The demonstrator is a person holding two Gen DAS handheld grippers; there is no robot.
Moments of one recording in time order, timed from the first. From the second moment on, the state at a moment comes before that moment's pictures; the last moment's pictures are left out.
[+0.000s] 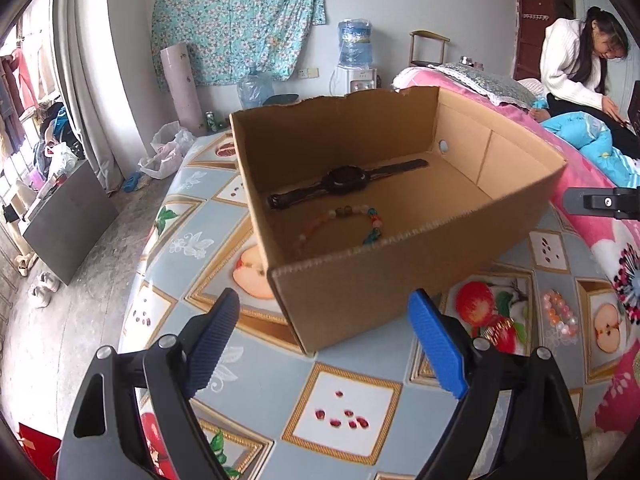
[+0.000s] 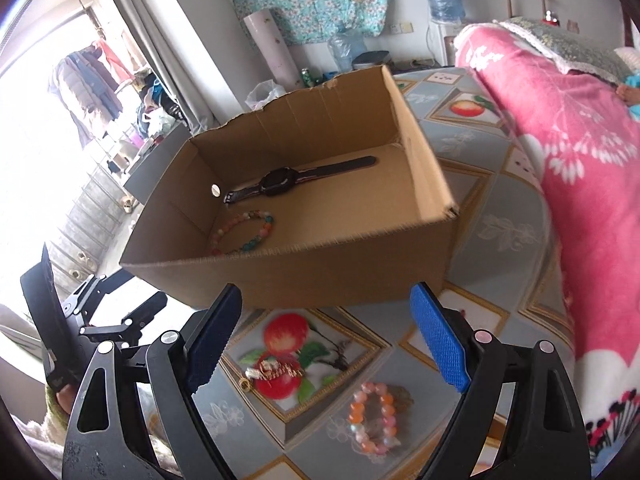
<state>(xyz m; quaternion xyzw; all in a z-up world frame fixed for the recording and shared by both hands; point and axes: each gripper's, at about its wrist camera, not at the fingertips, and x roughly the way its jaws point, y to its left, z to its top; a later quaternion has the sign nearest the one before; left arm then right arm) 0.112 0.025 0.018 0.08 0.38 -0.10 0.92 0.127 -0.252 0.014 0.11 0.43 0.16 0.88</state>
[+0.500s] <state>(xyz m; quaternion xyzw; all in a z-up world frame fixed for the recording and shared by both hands) 0.062 0.004 -0.042 0.08 0.47 -0.13 0.87 0.038 -0.243 -0.018 0.11 0.47 0.14 0.87</state>
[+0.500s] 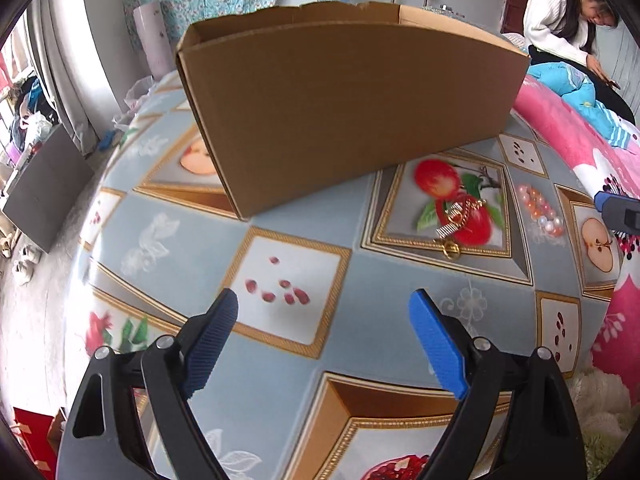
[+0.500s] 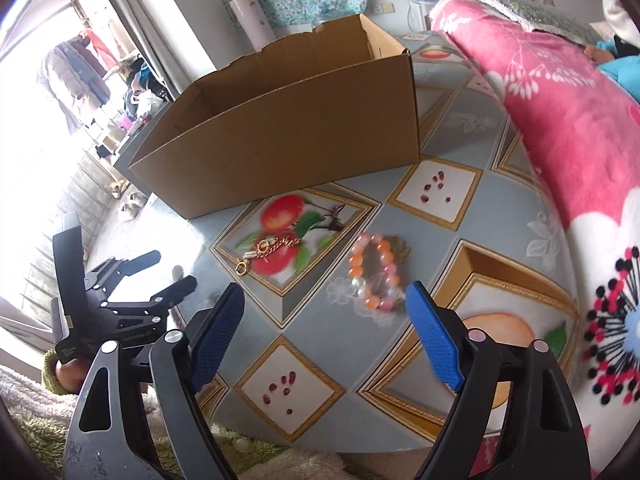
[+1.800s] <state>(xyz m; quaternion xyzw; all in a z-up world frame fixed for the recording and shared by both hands) 0.059 -0.002 -0.053 0.08 0.47 -0.13 0.87 0.077 -0.277 -0.023 0.24 0.46 0.14 0.84</state>
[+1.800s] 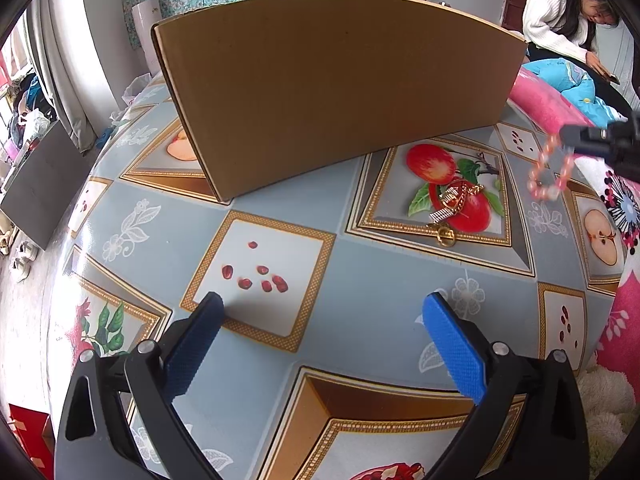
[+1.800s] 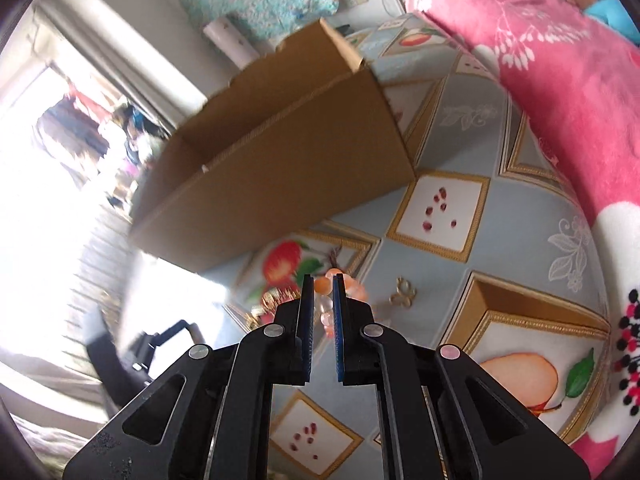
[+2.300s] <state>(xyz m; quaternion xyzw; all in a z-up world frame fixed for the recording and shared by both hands) 0.061 -0.002 -0.051 0.08 0.47 -0.13 0.87 0.129 -0.268 -0.029 0.15 0.46 0.11 0.87</state>
